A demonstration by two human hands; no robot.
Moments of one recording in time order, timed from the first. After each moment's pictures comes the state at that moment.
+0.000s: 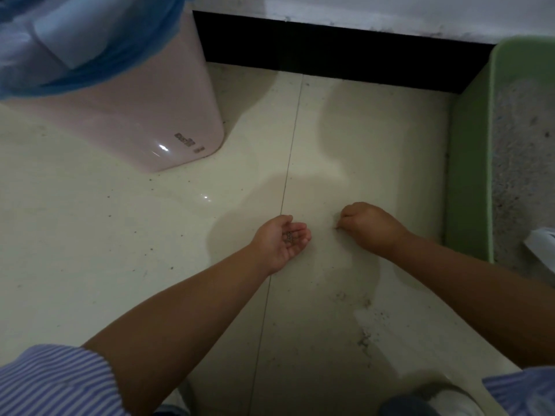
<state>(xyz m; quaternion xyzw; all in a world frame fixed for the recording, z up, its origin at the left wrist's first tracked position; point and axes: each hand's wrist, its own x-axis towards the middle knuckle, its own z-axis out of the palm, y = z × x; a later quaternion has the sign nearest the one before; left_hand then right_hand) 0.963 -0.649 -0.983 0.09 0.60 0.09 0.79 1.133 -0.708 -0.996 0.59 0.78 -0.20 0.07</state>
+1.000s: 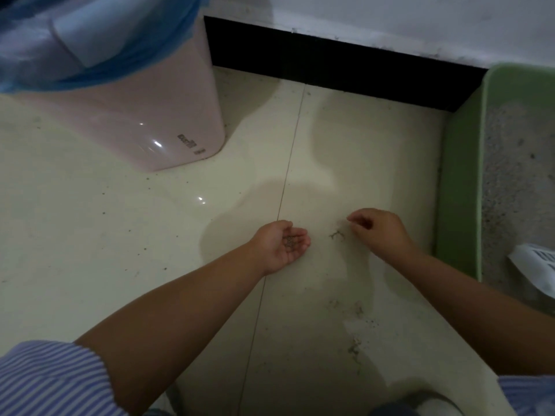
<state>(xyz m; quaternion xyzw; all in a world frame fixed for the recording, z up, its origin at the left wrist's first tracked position) 0.968 -0.645 -0.979 0.09 0.58 0.06 0.80 1.133 -0.717 -0.976 0.81 0.43 -0.37 -0.16</state>
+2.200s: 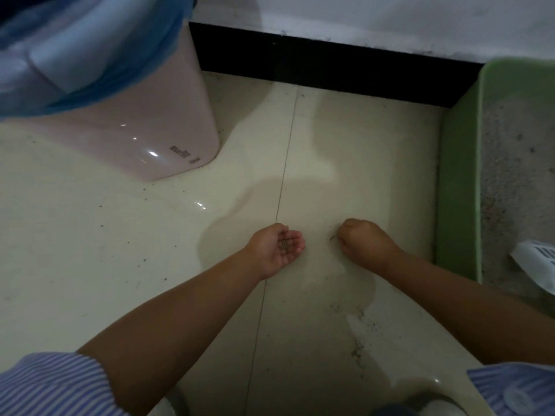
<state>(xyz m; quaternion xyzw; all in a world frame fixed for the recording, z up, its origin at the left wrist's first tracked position) 0.965 -0.638 -0.985 0.10 0.59 0.06 0.80 1.127 -0.707 -1.000 0.67 0.71 -0.19 0.10</state>
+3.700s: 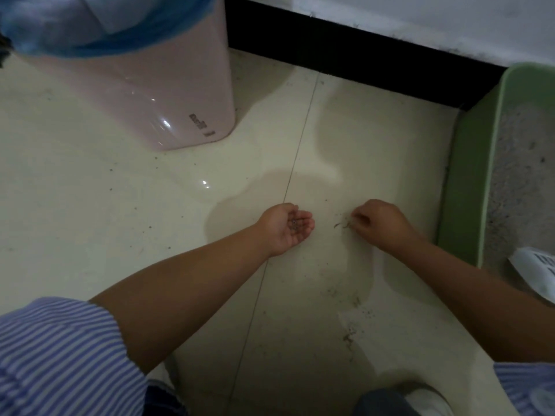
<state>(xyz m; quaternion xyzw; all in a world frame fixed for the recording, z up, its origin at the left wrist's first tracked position) 0.971 -0.642 -0.977 0.07 0.57 0.09 0.81 1.142 -0.710 -0.978 0.75 0.59 -0.30 0.03</state>
